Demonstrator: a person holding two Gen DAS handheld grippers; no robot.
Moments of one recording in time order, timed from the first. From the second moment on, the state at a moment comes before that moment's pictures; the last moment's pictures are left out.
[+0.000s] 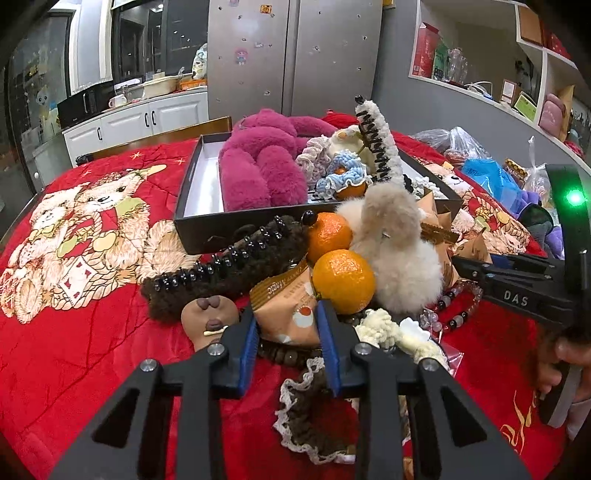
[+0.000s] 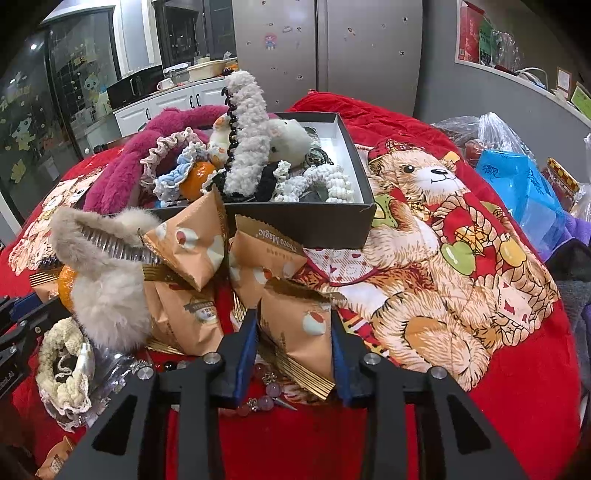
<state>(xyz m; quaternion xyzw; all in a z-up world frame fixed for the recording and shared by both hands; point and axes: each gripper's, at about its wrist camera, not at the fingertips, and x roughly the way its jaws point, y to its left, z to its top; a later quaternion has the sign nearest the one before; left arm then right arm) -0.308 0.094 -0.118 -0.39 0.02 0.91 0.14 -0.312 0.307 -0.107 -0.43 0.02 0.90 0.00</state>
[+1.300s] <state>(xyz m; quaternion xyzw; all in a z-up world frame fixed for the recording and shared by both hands) -0.279 0.077 -0.083 -0.35 0.00 0.93 0.11 -0.265 0.268 -0.058 -0.37 -0.02 0.93 -0.04</state>
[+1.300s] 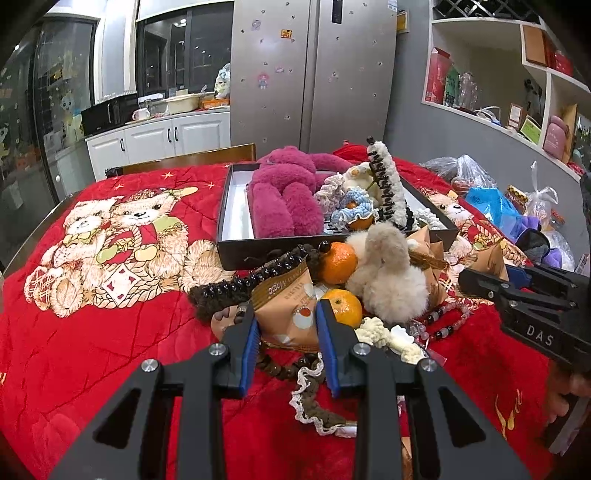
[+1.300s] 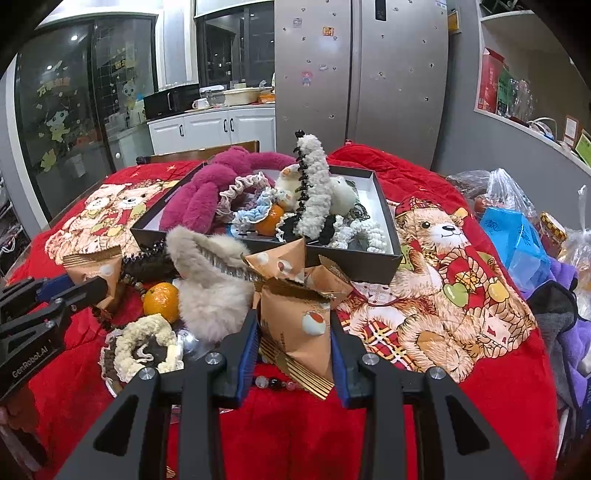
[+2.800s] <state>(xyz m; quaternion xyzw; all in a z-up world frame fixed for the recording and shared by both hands) -0.467 0.150 -0.029 -0.33 0.03 0.94 0.12 -0.438 0.274 -0.015 -0.35 0.01 0.94 -0.04</state>
